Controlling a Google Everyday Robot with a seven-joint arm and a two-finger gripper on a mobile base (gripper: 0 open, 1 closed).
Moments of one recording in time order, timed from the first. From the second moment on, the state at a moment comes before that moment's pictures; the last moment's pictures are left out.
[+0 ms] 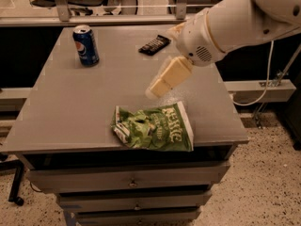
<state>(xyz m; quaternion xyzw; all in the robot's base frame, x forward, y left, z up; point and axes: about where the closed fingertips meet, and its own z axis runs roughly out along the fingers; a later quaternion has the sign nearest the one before) 0.520 -0.021 0.962 -0.58 0.70 0.16 0.39</state>
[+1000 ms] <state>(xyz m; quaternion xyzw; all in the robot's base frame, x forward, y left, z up) 0.618 0.090 0.967 -0.55 0.64 0.20 0.50</state>
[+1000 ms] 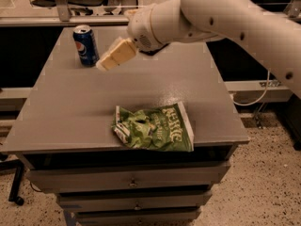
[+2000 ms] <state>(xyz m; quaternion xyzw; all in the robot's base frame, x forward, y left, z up) 0.716 0.185 0.930 -0.53 0.61 0.25 0.53</state>
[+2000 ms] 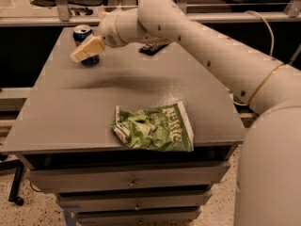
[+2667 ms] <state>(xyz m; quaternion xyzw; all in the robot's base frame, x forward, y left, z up) 0.740 0.202 0.899 -0.51 0.63 0.27 0.52</state>
